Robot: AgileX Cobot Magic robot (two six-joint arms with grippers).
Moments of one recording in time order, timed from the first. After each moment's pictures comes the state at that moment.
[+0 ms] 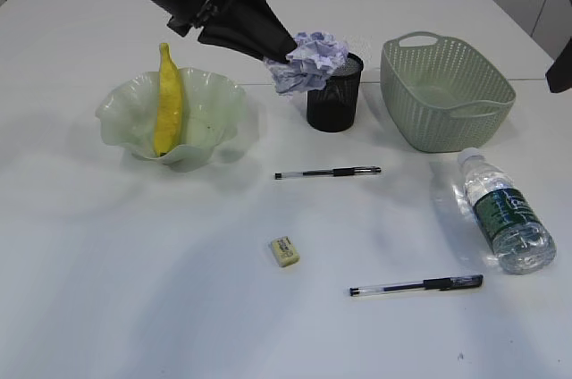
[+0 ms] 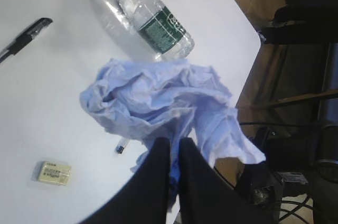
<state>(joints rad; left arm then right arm) -0.36 1.92 -1.75 -0.90 1.21 0.48 -0.08 1.47 -1.38 0.29 1.24 -0.10</state>
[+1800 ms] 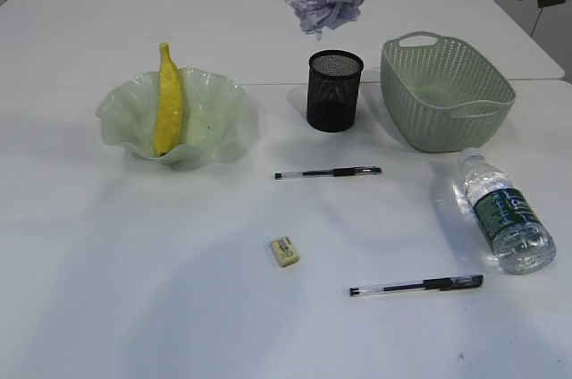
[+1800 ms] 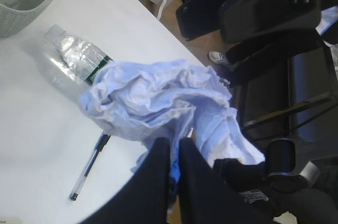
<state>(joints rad) -0.36 1.84 -1.75 -1.07 1.22 0.57 -0.08 1.57 -1.38 1.19 1.22 -0.55</state>
